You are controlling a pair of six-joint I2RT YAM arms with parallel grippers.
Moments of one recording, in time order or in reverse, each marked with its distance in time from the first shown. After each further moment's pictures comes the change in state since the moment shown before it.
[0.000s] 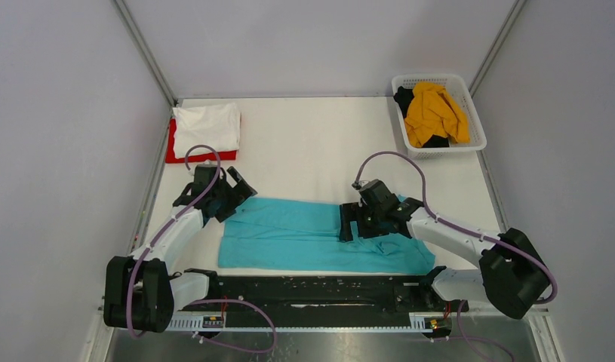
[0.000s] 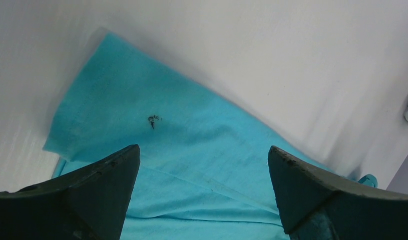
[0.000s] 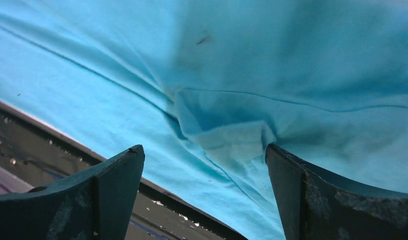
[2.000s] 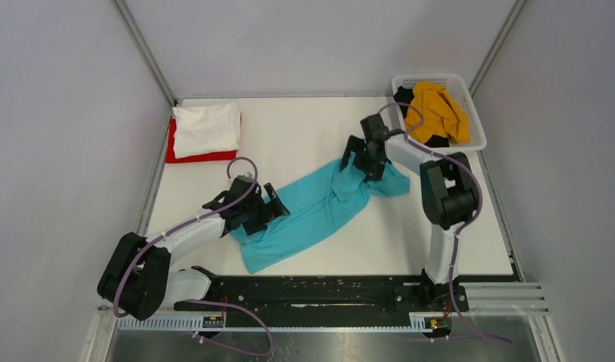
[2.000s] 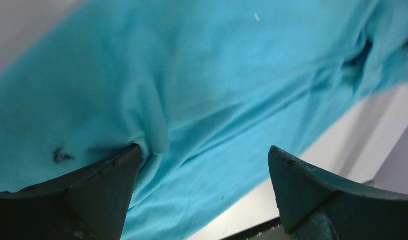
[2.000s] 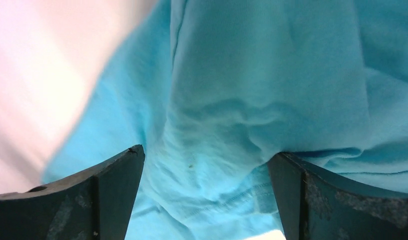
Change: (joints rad) left arm -0.332 0.094 -0.068 0.116 0.008 -0.109; right arm -0.346 0.653 0.649 -0.109 0.013 0.160
